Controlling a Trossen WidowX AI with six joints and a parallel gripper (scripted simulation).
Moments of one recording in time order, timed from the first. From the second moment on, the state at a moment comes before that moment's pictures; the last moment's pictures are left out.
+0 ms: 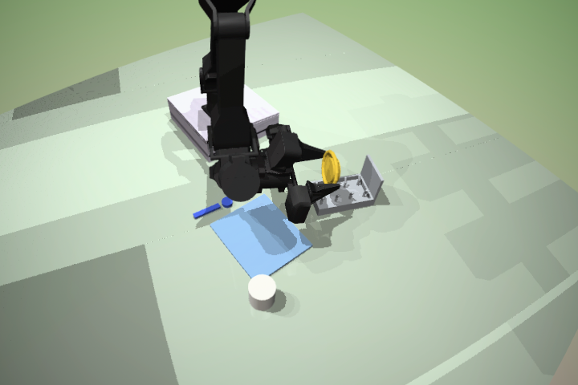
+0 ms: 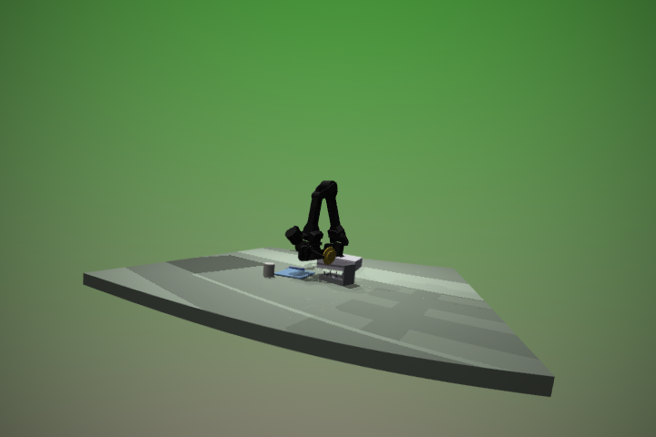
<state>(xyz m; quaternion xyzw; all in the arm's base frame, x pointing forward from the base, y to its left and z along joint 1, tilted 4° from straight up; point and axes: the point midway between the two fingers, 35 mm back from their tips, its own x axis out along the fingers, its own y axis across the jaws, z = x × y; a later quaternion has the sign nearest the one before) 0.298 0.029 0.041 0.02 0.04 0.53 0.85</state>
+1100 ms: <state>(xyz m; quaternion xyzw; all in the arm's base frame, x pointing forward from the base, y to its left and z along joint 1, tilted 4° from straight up) 0.297 0.038 0.022 0.00 0.01 0.54 0.84</state>
